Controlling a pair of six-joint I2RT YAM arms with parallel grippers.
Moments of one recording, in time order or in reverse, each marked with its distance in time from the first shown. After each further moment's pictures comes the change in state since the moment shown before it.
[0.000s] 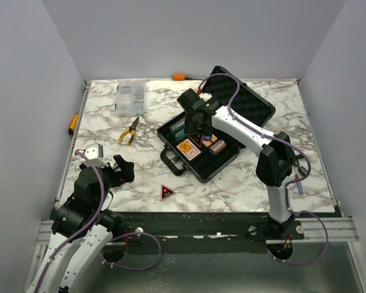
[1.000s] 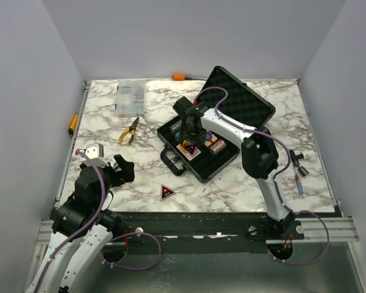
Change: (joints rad) left arm 0.000 0.008 0.000 0.000 0.000 0.000; right arm -0.024 0.214 0.060 -0.007 -0.175 0.100
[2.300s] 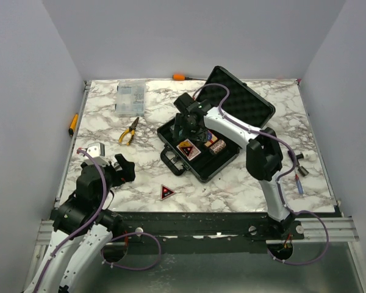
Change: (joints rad) left arm 0.000 0.015 0.000 0.000 0.000 -0.002; right arm 0.000 -0.035 -0.007 0.045 -0.069 -0.037
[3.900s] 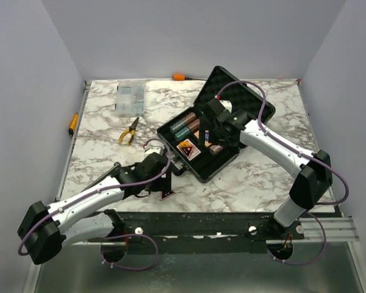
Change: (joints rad) left arm -0.391 0.681 -0.065 0.167 0.097 -0.203; right arm 0.000 -0.548 -0.449 0.029 0.222 -0.142
